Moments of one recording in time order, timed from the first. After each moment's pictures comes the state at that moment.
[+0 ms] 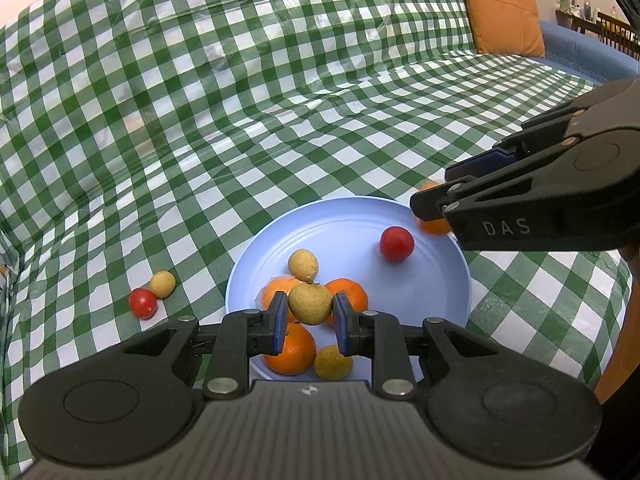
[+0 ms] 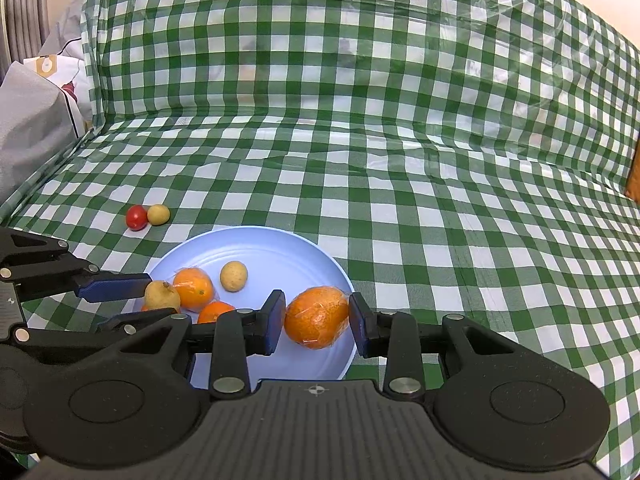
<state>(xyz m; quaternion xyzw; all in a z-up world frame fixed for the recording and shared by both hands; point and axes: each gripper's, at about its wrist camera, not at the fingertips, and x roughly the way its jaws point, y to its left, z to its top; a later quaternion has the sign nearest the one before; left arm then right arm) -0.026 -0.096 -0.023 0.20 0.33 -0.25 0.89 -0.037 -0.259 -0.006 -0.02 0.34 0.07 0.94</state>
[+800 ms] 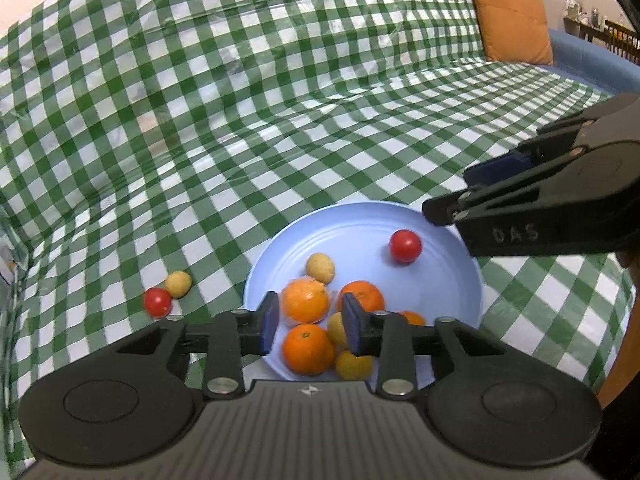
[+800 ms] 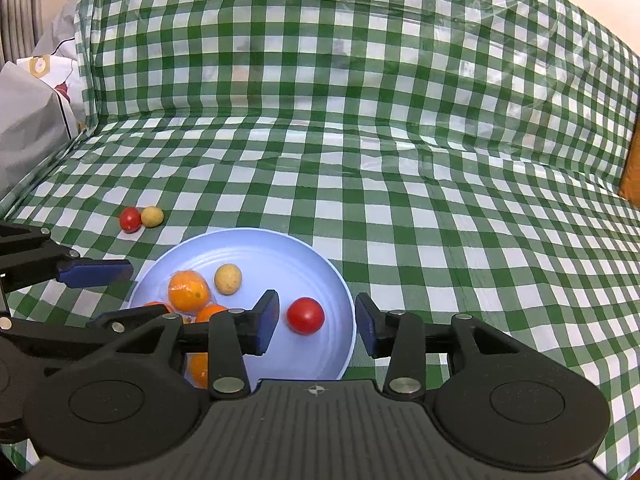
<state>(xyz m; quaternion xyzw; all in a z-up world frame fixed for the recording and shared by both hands) -0.025 -0.087 -0.017 0.20 0.33 -0.23 0.90 -0.036 -0.254 -0.003 -0.02 0.34 0.05 0.94</state>
